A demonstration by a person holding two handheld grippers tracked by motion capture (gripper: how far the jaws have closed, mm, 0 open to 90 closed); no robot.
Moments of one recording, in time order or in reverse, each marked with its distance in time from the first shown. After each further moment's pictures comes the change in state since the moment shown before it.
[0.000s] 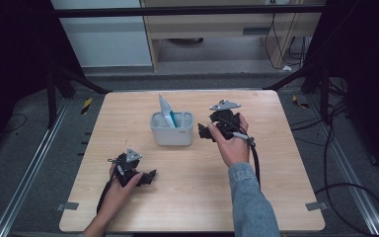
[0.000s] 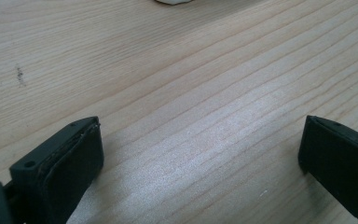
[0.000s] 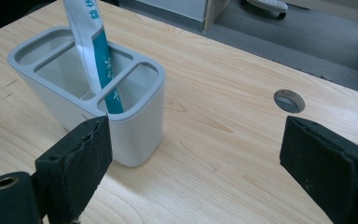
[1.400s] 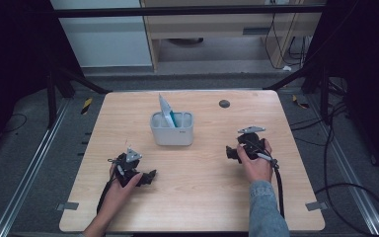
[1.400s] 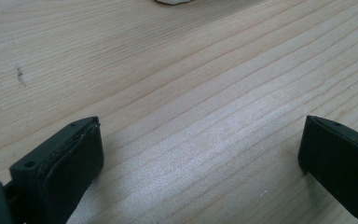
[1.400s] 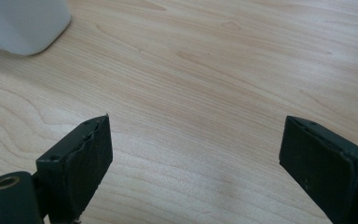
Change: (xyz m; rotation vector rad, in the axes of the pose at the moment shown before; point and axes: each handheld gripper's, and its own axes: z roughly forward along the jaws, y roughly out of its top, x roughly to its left) left arm 0.000 0.000 0.000 0.002 0.000 0.000; right arm -0.058 -0.103 0.010 0.174 -0.089 0.095
